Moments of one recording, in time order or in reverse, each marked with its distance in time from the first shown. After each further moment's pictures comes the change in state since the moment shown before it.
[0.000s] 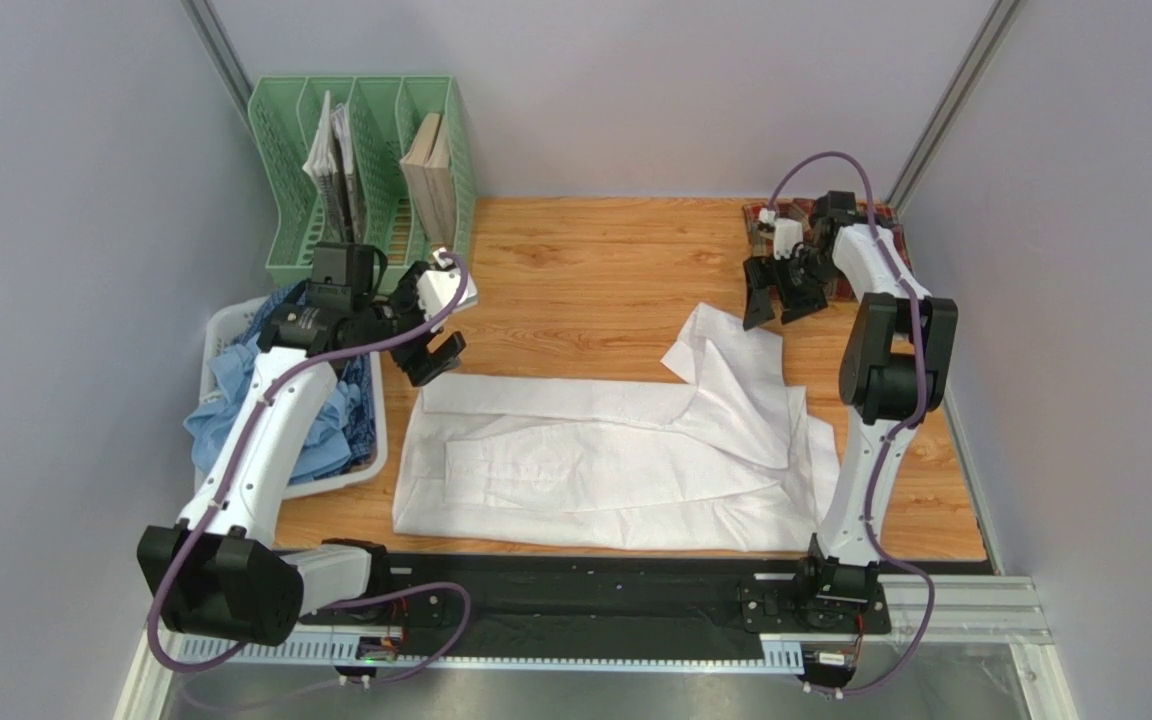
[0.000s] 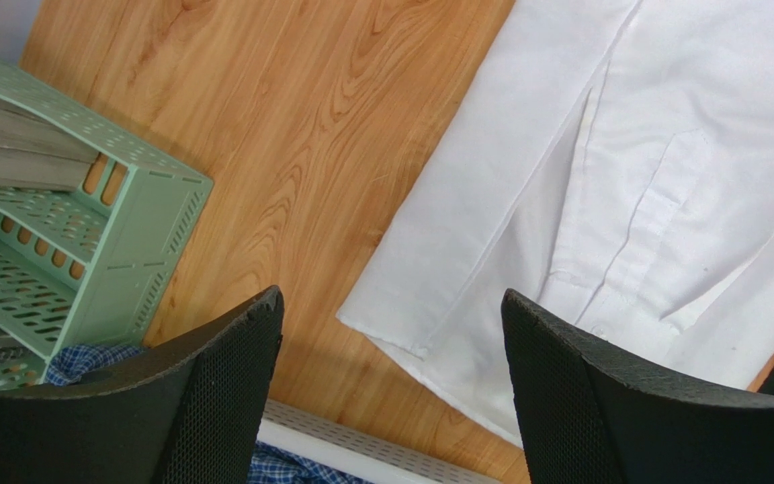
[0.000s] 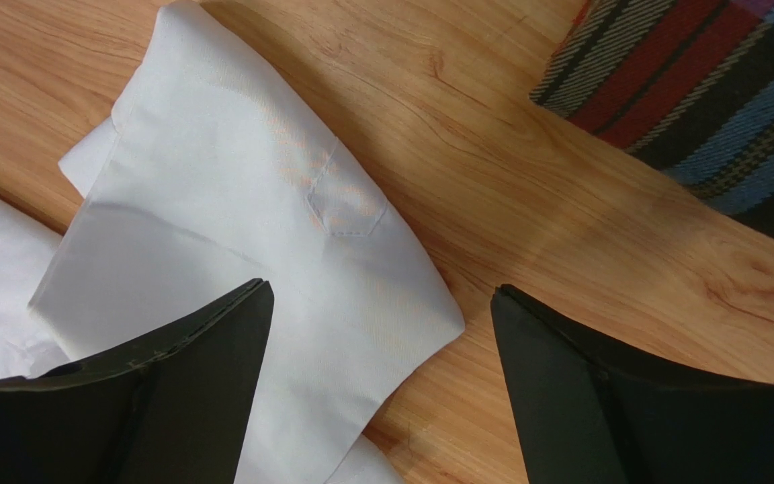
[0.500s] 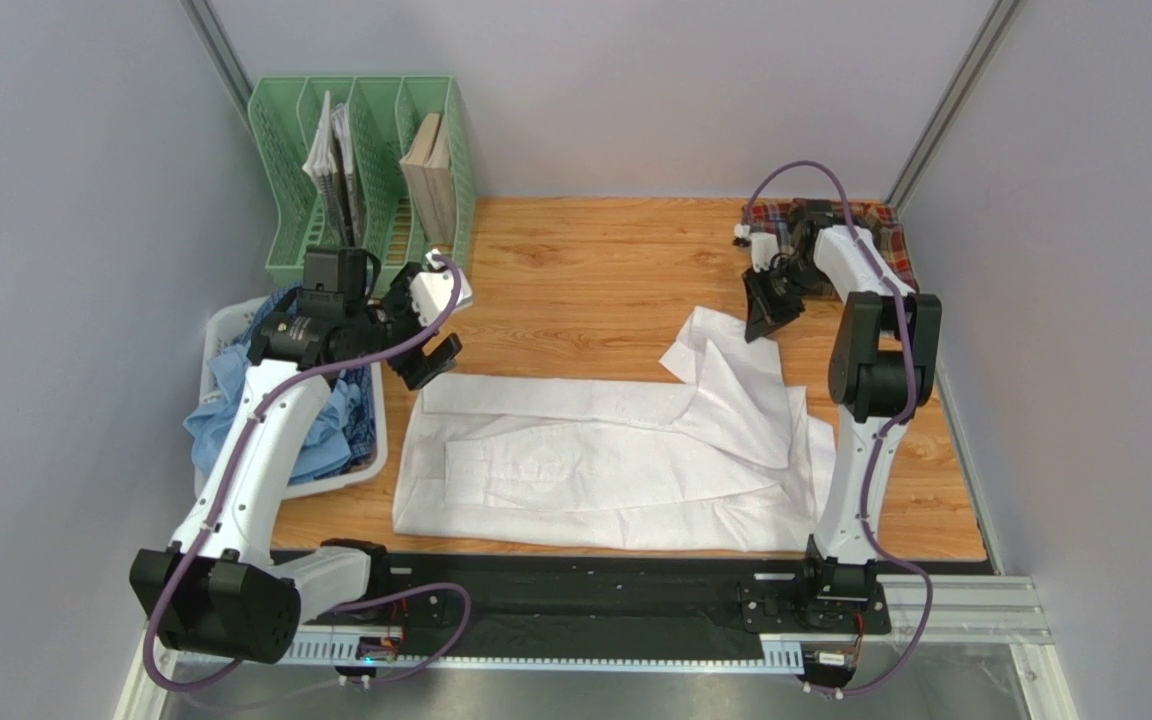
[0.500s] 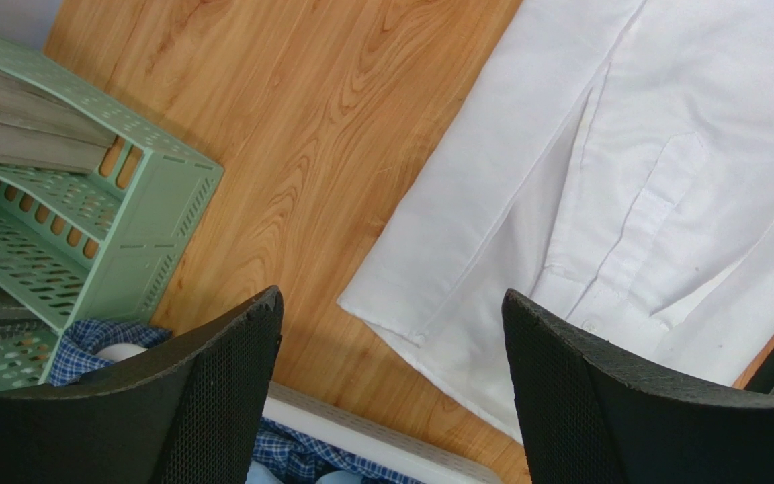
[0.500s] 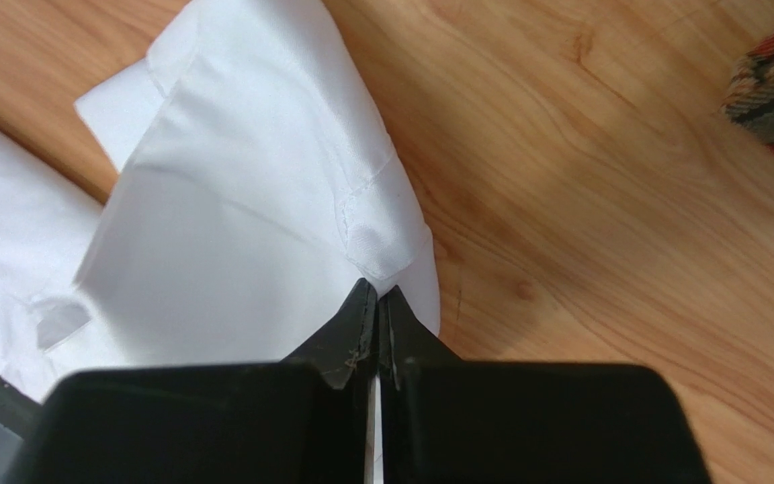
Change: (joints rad) left arm 0.000 -0.061 -0.001 -0.022 -0.023 -0.035; right arm 0.060 0.034 -0.001 -0.074 0.003 -0.077
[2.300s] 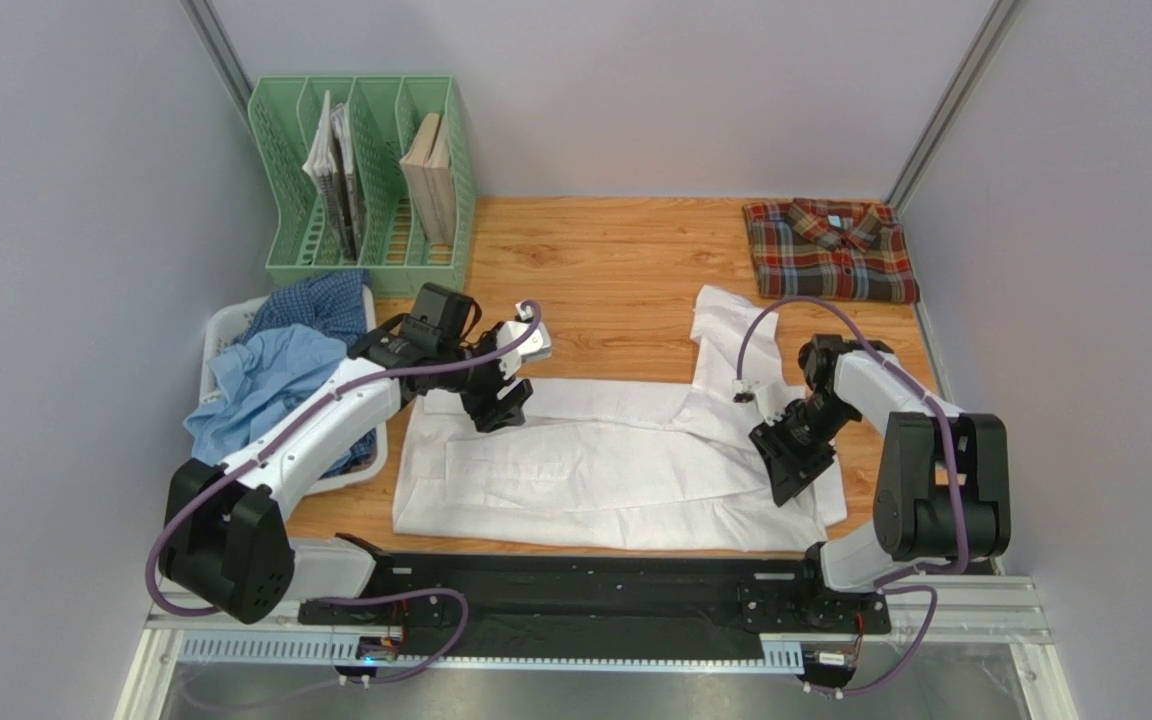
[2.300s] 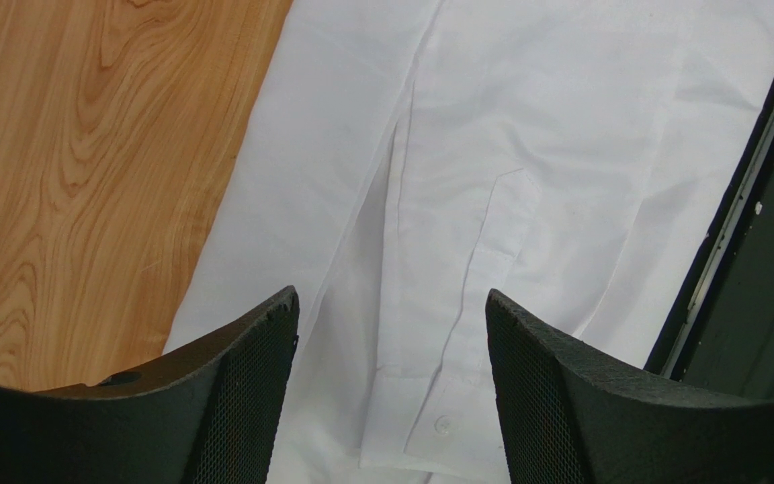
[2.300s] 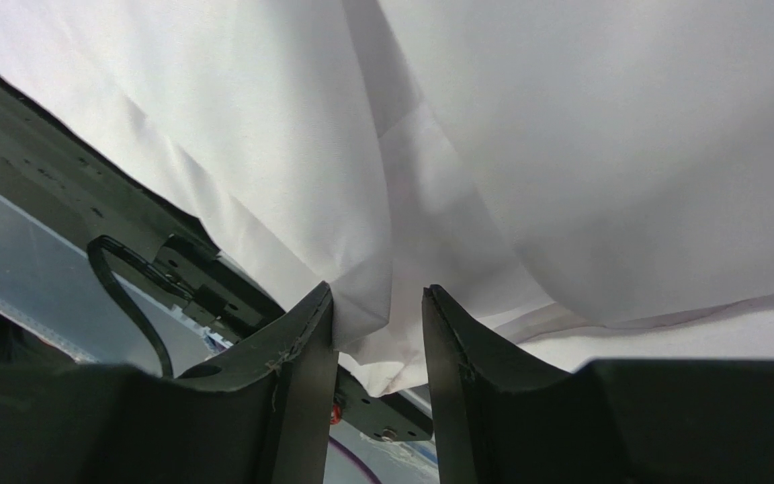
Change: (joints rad) left arm -0.322 0.150 -0.211 0.218 -0.005 -0.215; right arm 0.020 -0.724 -1.000 -0.068 0.115 -0.243
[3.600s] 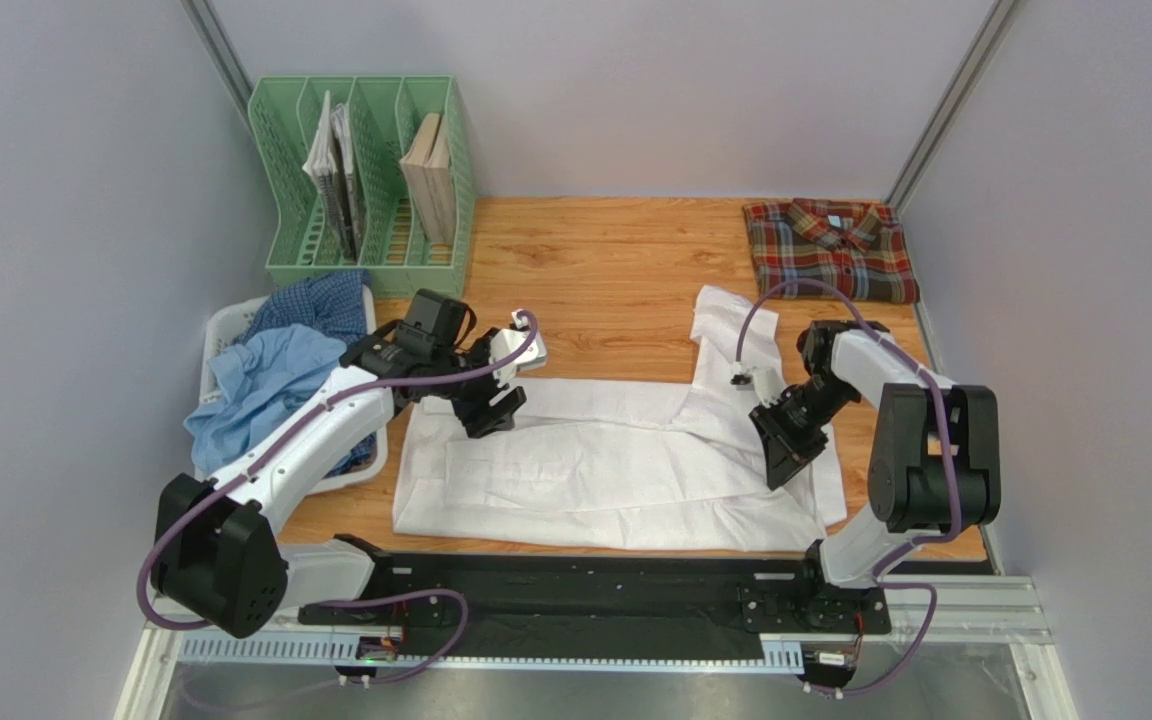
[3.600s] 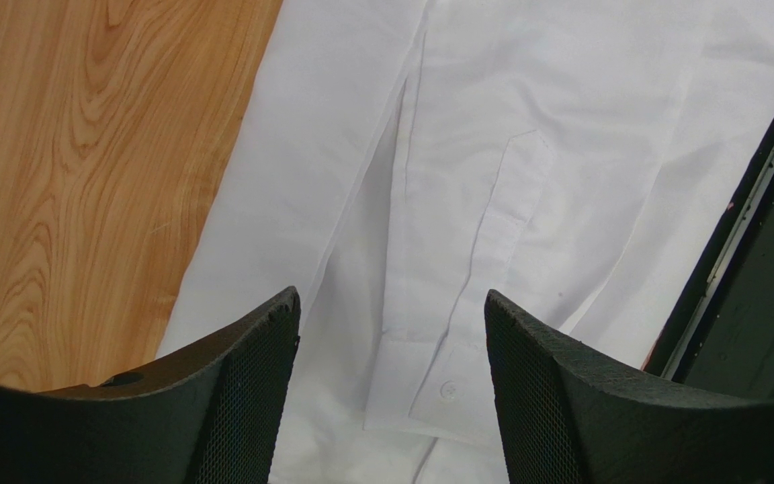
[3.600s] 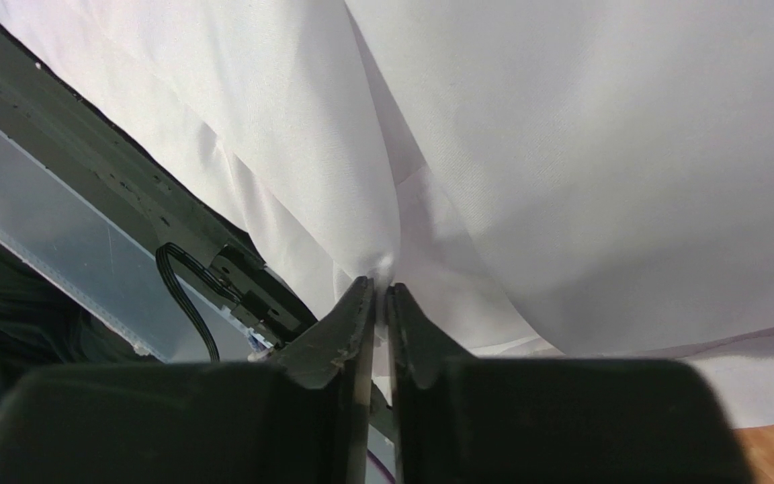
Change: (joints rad) left arm 0.000 -0.053 -0.020 -0.046 -0.063 0.035; right arm -0.007 0.112 0.100 -0.044 -0.084 0.020
